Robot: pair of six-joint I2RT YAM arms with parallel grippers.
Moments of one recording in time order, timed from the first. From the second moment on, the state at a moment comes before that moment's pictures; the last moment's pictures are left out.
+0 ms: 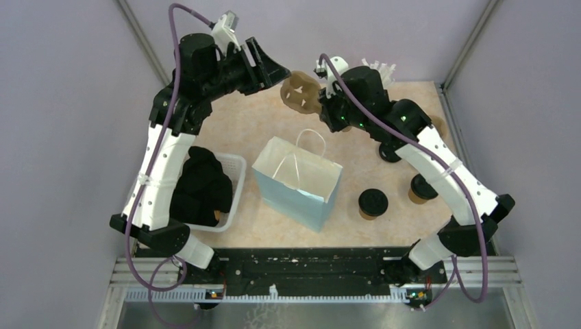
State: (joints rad) left arm -0.43 1.53 2.11 -0.76 0.34 -0.64; right arm 0.77 1.52 1.90 -0.89 0.14 0.04
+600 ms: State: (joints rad) left arm -0.42 1.58 2.10 -0.83 0.27 -0.67; right arm 0.82 1.51 1.90 -0.89 0.16 -0.02
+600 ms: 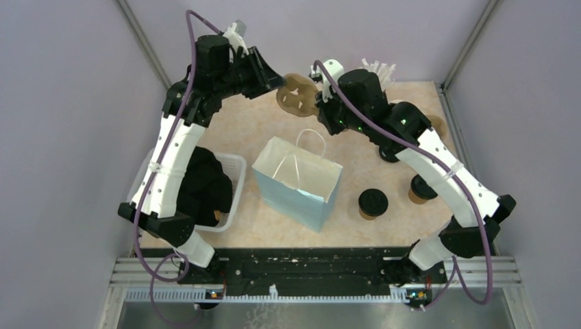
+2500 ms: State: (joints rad) left arm -0.31 1.49 1.79 -0.58 0.54 -0.87; right arm 0.04 1.20 1.30 -0.25 -0.96 1.02
